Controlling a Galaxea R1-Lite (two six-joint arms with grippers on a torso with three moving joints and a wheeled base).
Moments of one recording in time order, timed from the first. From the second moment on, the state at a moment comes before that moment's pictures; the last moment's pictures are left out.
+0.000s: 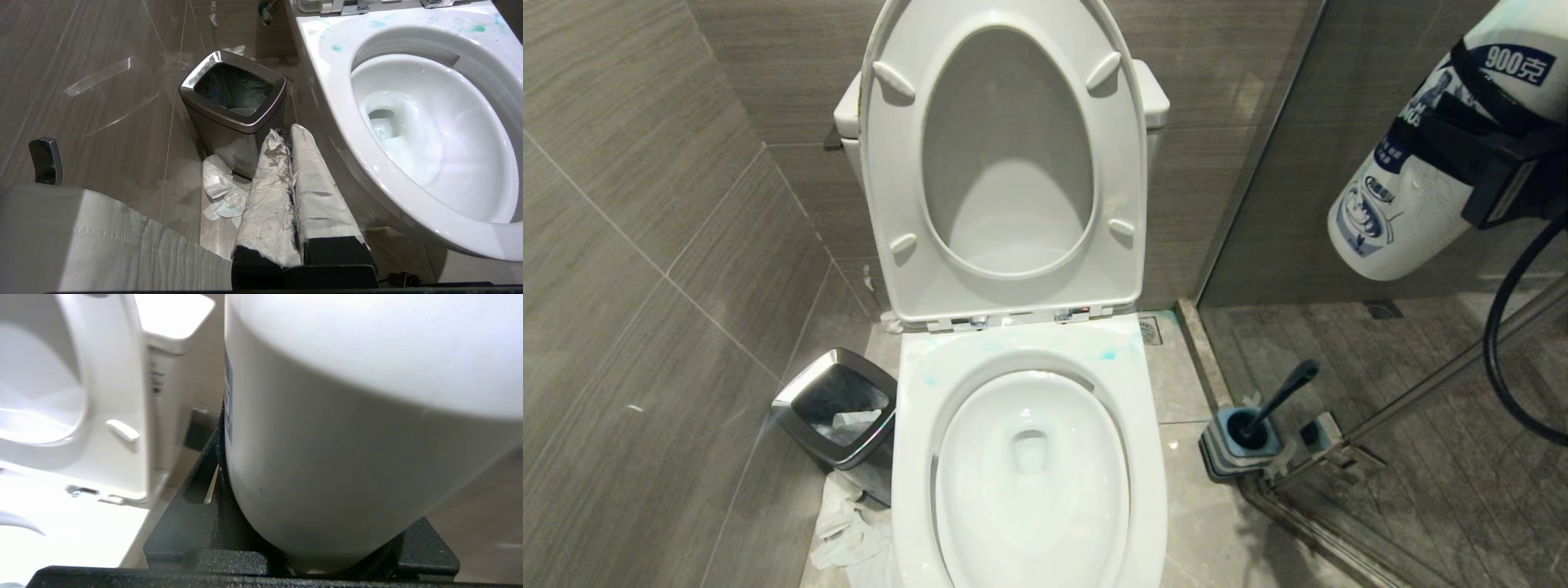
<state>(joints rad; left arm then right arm) 0.00 0.00 0.00 0.00 0.00 0.00 0.28 1.31 -0.89 -0.75 -0.12 -0.37</state>
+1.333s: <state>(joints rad) 0.00 0.00 0.00 0.00 0.00 0.00 0.78 1.78 -1.10 -0.75 -0.57 -0.99</state>
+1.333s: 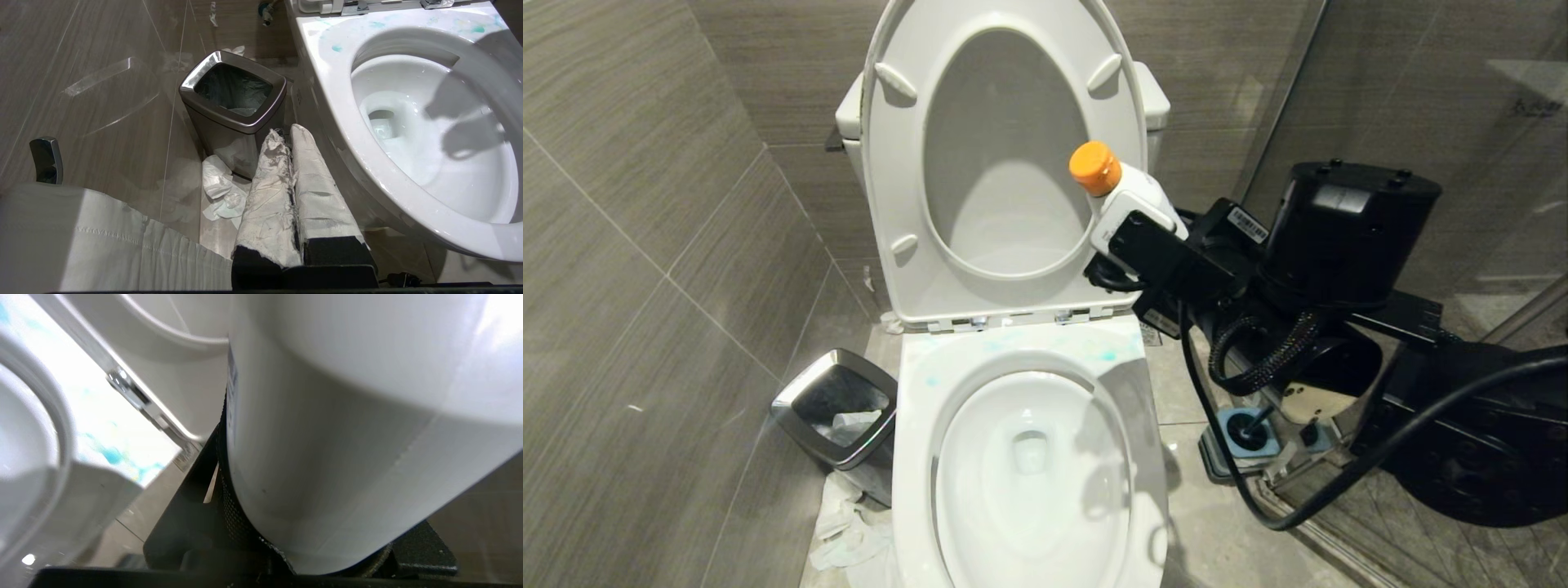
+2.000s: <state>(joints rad) 0.00 0.00 0.00 0.00 0.00 0.00 0.79 1.90 -1.12 -0.75 -0.60 -1.46</state>
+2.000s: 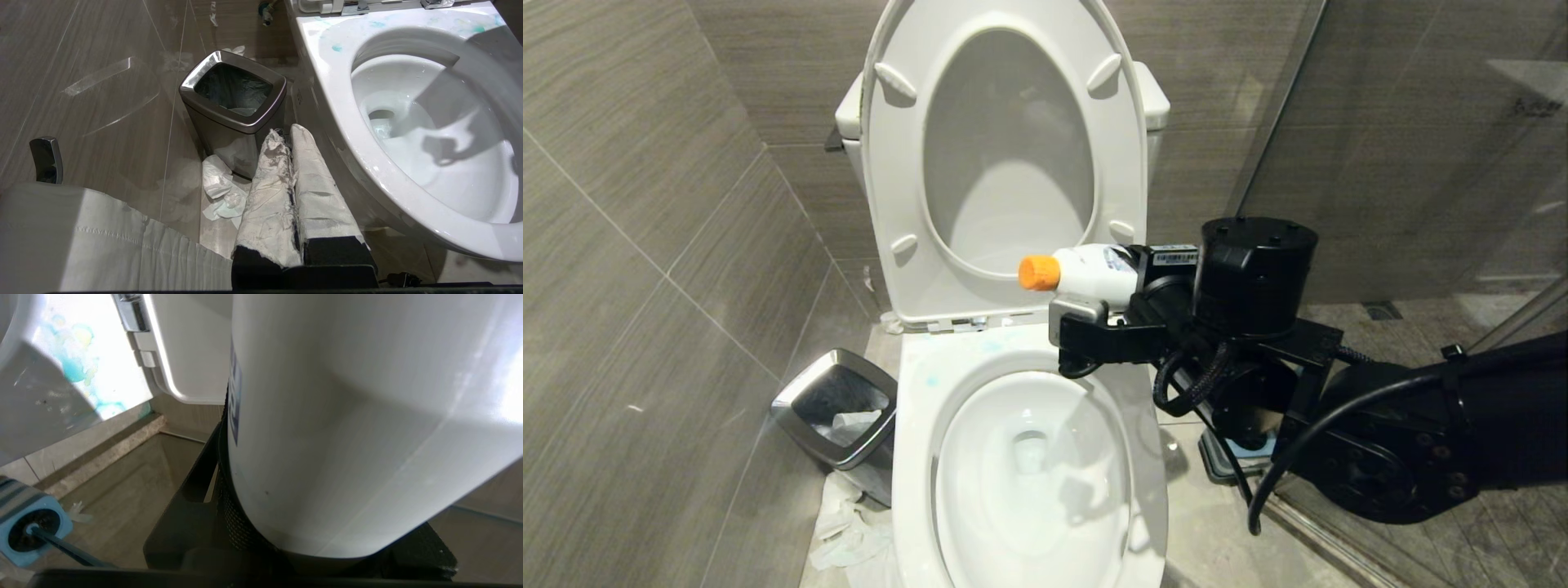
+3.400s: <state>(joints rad) 0.00 0.00 0.00 0.00 0.00 0.00 0.87 2.00 -1.28 -0.75 -0.63 -2.21</state>
